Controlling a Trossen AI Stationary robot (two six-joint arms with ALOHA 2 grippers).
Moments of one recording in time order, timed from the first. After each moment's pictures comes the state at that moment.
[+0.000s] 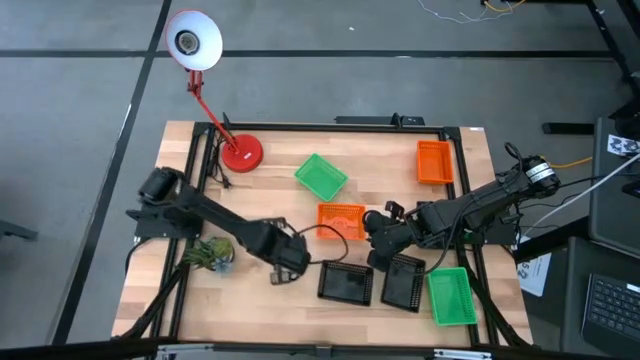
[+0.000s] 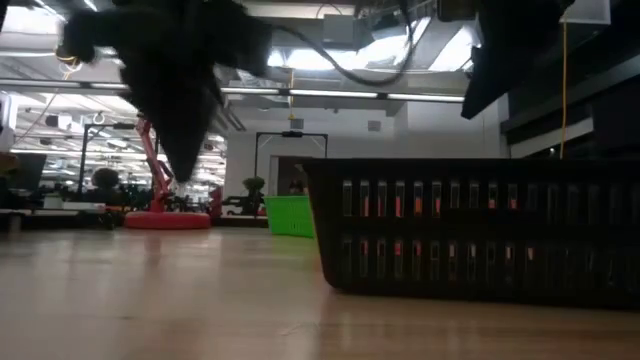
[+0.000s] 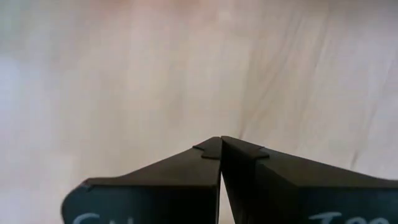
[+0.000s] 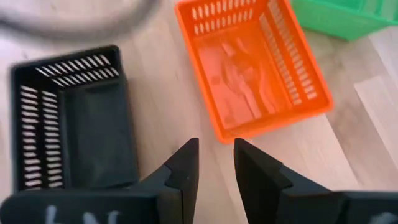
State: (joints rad) left arm -0.38 1.80 1.28 -0.85 -0.23 -0.52; right arm 0.38 1.46 1.08 -0.75 0.31 0.69
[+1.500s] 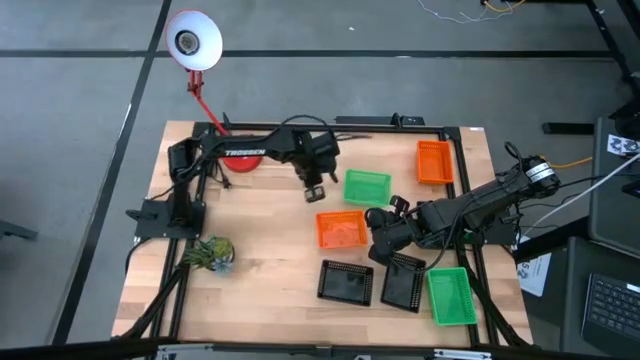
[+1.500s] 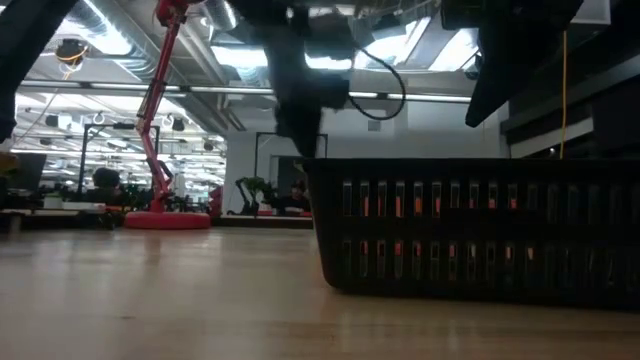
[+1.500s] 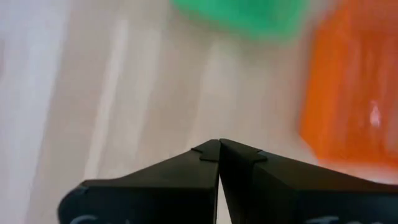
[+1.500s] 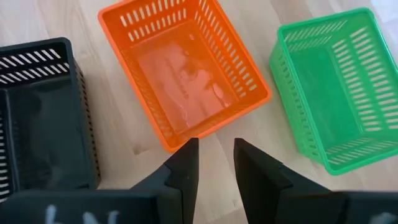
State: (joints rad) left arm 0.28 1.93 1.62 -0.86 0.05 0.02; right arm 0.38 1.46 1.08 -0.83 0.39 0.70
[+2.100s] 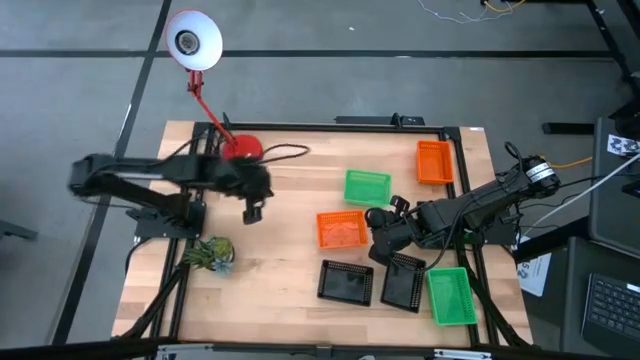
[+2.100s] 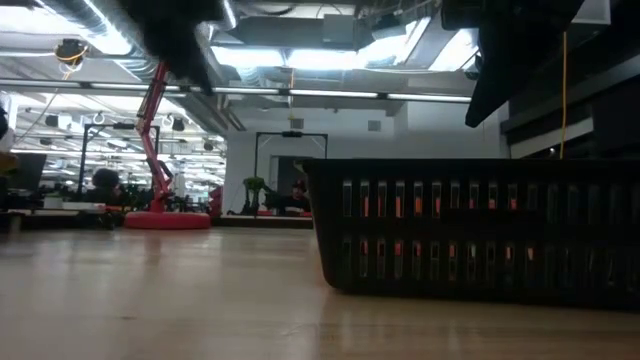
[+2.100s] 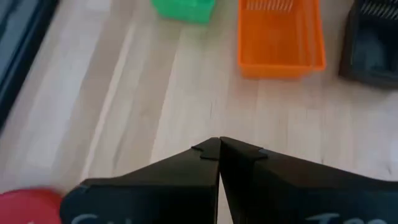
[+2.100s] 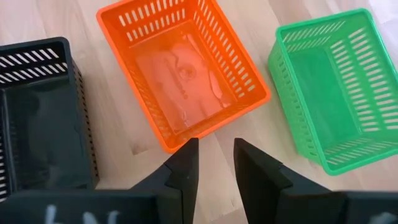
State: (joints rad) left arm 0.07 1.05 0.91 -0.64 -0.12 -0.08; right arm 0.38 1.46 1.08 -0.84 0.40 0.70
